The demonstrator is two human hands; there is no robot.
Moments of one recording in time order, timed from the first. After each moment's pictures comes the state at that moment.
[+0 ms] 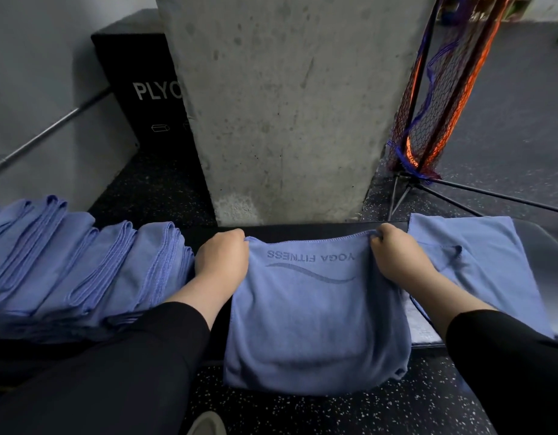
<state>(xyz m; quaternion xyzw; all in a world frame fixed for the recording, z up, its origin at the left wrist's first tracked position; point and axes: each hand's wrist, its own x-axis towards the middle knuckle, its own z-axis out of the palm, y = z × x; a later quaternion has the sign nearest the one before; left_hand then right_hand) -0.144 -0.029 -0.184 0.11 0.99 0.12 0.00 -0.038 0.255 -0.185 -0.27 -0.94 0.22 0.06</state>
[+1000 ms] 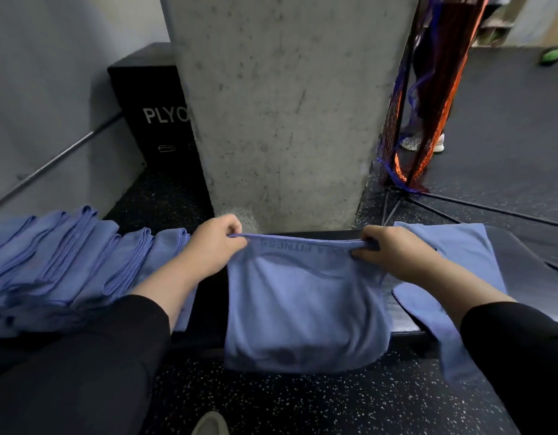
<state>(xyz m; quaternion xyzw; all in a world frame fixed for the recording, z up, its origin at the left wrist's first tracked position) -0.123 -0.062 -0.114 0.19 0.91 0.37 0.03 0.007 0.246 -0.110 -0.08 -0.99 0.15 0.02</state>
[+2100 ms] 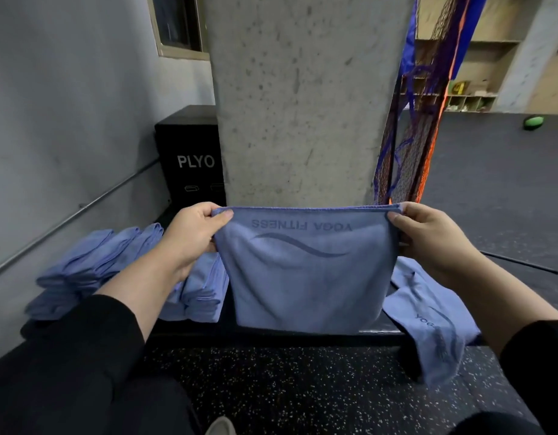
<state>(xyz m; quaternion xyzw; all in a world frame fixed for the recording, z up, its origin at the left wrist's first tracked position) -0.029 -0.143 0.007 0.14 0.74 0.66 0.04 0.115 0.189 0.028 -0.10 -0.76 0.61 0.18</state>
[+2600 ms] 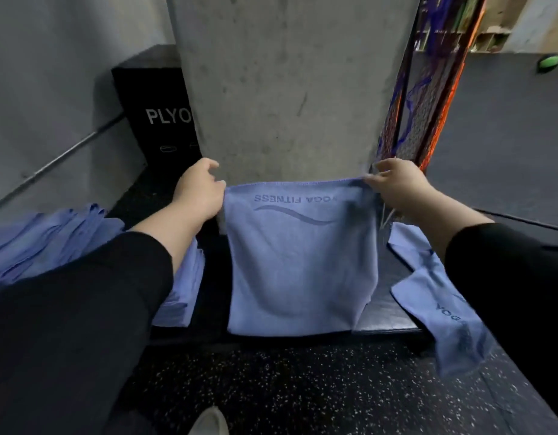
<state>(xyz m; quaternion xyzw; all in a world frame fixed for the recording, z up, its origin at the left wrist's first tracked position) -0.163 -0.057 -0.050 0.07 0.91 0.41 -0.04 -0.051 0.253 -0.037 -0.23 -0.87 0.40 0.17</state>
